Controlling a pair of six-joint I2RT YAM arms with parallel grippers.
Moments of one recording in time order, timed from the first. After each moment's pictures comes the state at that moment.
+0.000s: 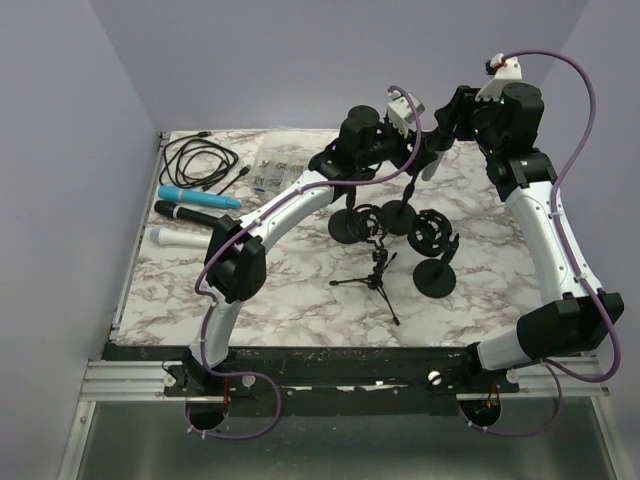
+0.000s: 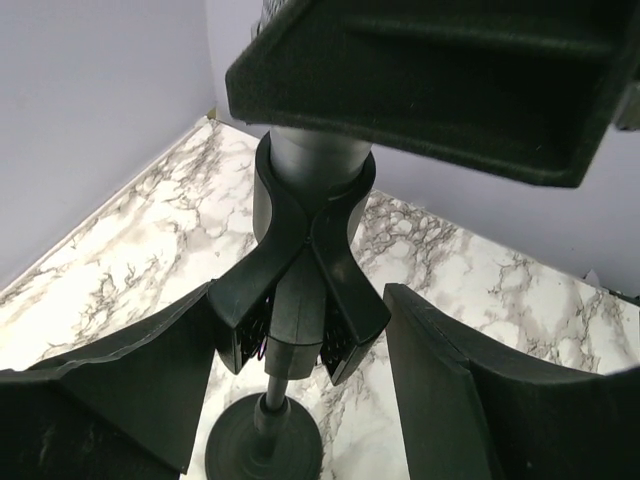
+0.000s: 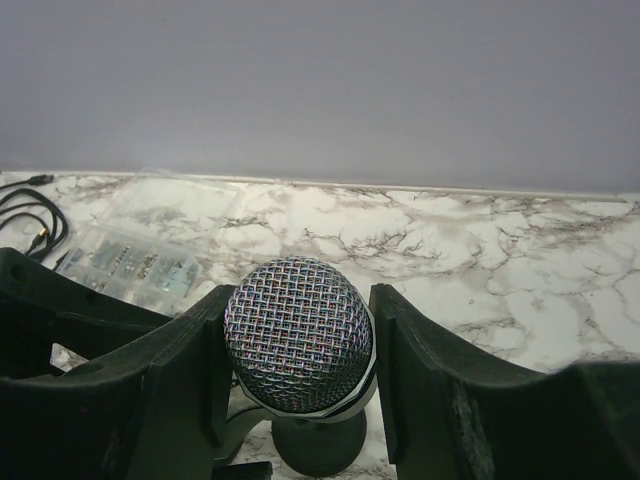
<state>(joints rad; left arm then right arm) -0.74 2.13 2.03 0.07 0.40 -0.12 0.13 1.46 1.59 -0.29 -0.08 0.13</state>
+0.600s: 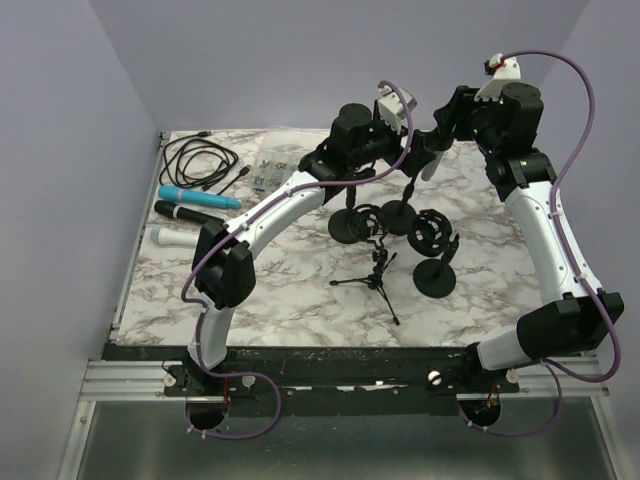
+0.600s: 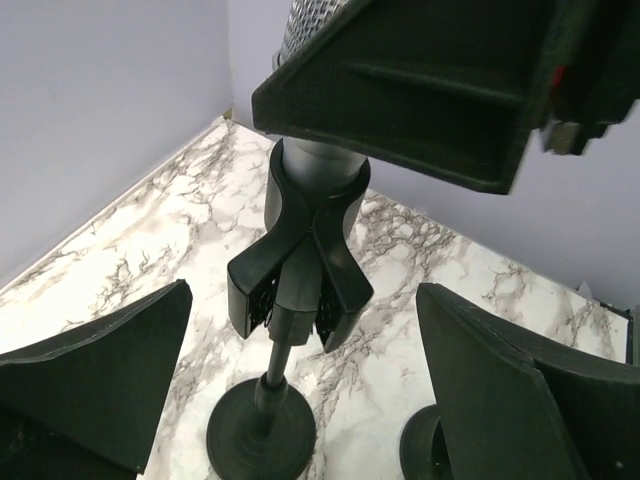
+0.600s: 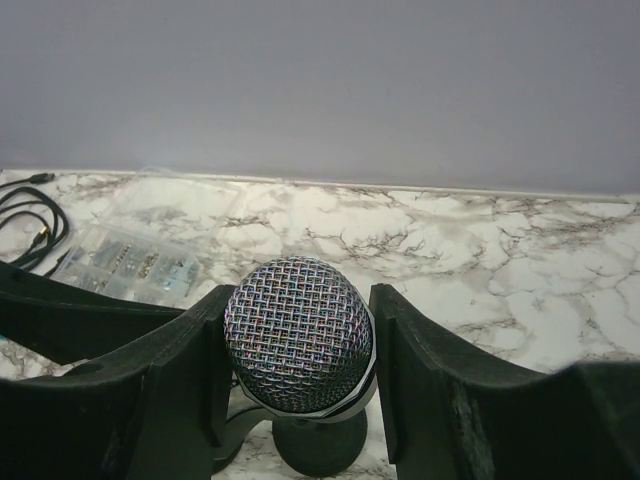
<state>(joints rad) -0.74 2.05 1.98 0.05 0.35 -0.15 0.14 1.46 1.59 -0.29 -0.08 0.13</state>
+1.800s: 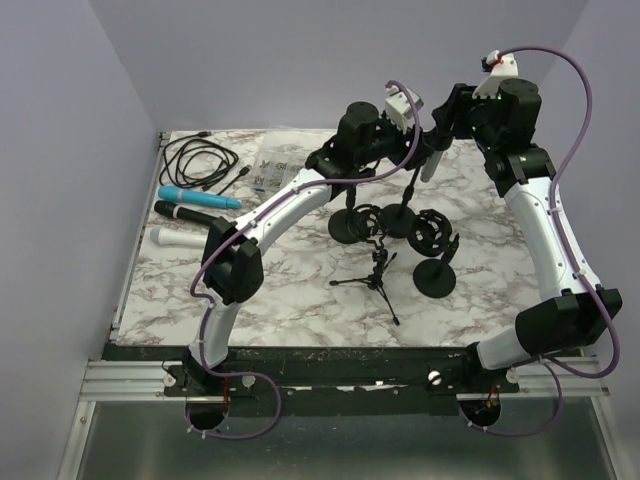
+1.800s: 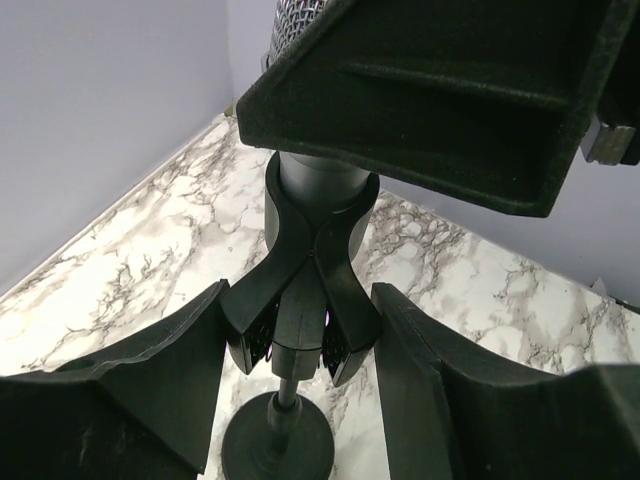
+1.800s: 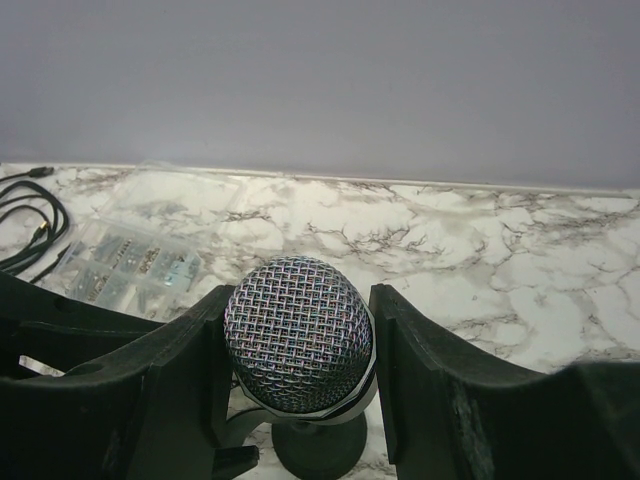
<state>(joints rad) -0.74 2.12 2.08 -0.01 0.35 -0.12 0.15 1.49 1.63 -0.32 -0.07 0.13</state>
